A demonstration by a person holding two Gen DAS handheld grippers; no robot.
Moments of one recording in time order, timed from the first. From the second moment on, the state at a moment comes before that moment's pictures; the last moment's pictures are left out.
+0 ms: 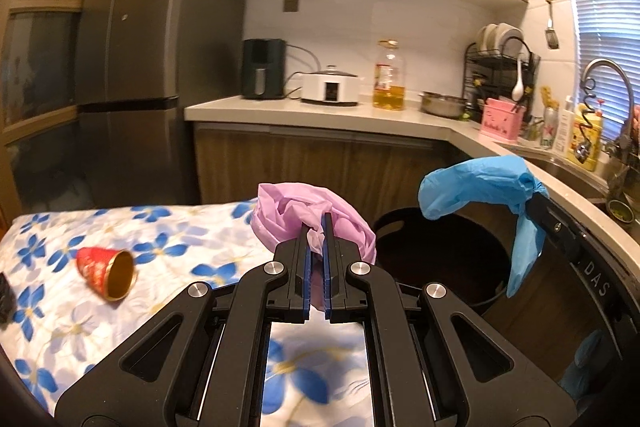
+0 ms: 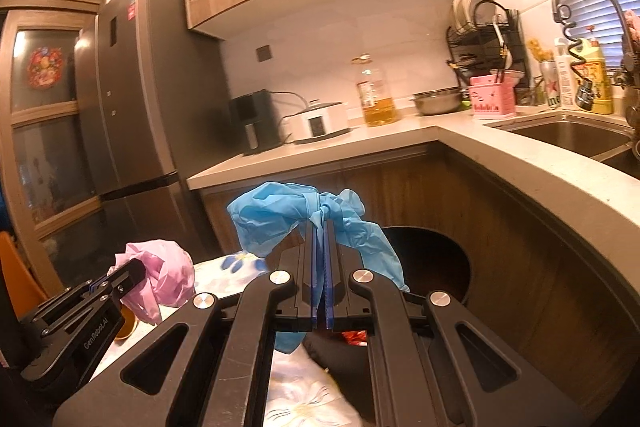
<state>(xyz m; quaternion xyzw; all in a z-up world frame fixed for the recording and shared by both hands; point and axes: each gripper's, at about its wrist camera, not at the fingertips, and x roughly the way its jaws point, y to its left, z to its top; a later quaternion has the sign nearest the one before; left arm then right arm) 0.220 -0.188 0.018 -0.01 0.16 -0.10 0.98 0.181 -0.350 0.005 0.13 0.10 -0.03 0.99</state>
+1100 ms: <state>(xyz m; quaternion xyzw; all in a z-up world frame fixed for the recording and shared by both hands) 0.275 -0.274 0.008 0.01 0.17 -0.18 0.97 0.217 -0.402 -0.004 0.14 0.12 -0.08 0.98</state>
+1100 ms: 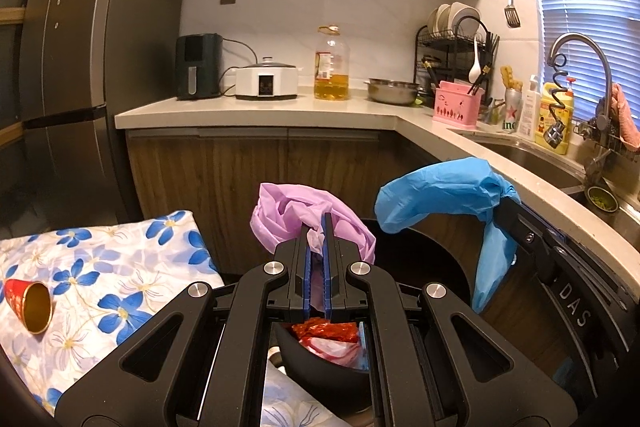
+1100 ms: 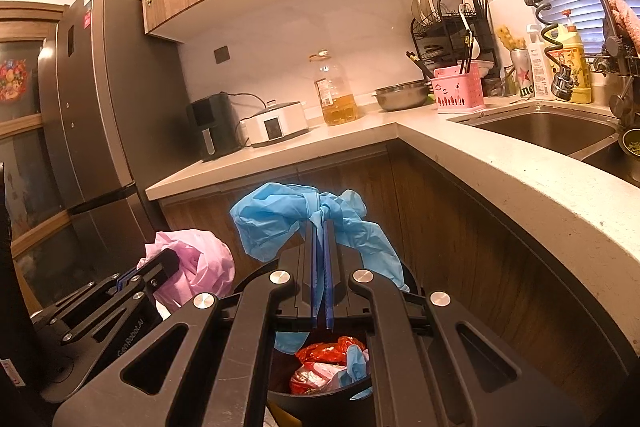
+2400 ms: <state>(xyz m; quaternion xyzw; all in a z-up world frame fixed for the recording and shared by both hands) 0.259 -0.226 -0.021 -0.02 0.19 -0.14 0.97 0.207 -0.400 -0.025 0.17 0.14 -0.07 0.97</state>
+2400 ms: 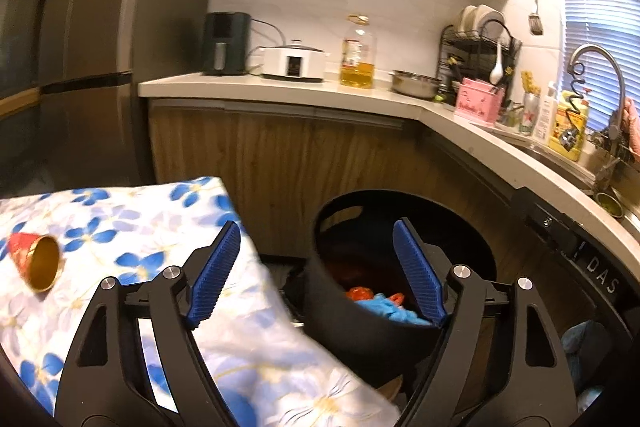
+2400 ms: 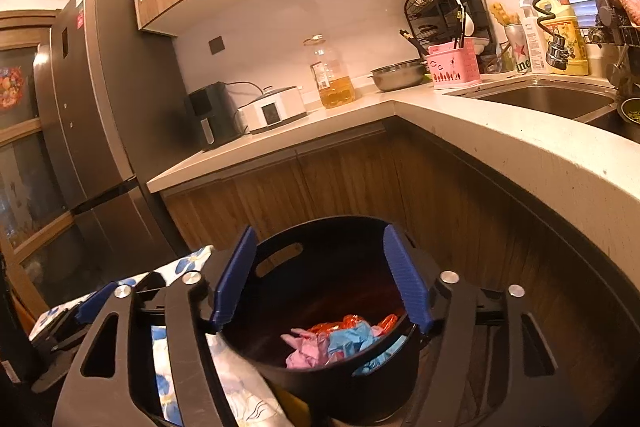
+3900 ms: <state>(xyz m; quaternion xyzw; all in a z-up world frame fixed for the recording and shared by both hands) 0.141 0.032 -0.035 -0.08 0.19 0.15 0.97 0.203 -0.168 -0.046 0.12 0.18 0.13 0.97</state>
